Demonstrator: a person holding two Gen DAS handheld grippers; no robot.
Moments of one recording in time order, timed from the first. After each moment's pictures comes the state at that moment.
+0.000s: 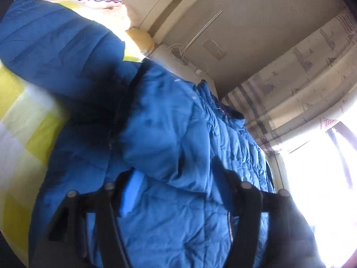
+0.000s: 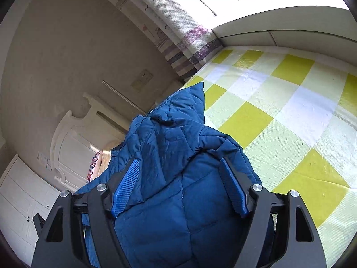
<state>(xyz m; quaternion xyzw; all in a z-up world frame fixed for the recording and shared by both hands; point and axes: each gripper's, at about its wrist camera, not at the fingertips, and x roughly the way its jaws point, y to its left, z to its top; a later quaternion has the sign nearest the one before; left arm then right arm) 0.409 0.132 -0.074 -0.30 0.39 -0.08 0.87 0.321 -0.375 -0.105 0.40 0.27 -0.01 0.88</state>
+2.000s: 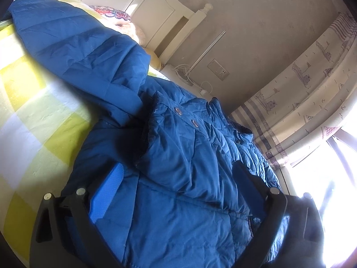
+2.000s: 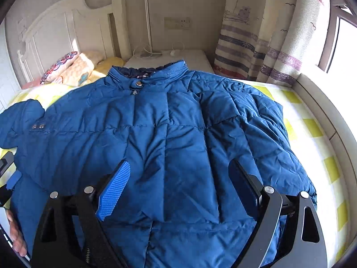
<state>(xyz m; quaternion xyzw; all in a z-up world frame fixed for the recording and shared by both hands) 0.386 0.151 -0.095 -0.32 0.31 -0.06 0.89 0.417 -0.195 -0.064 0.02 0.40 -0.01 0.91</state>
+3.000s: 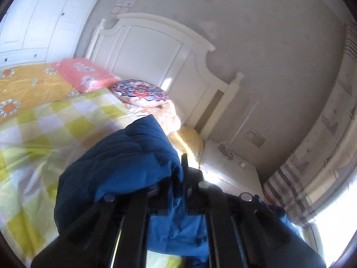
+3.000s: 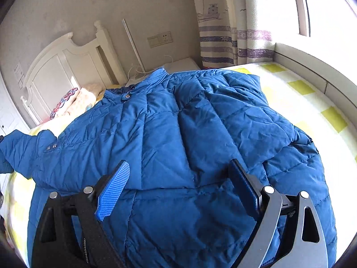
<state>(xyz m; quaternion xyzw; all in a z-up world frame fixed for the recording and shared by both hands) 0.412 0.265 0.043 -0.23 0.18 0.07 0.95 0.373 -0.256 -0.083 0.17 0.35 -0.02 0.92</state>
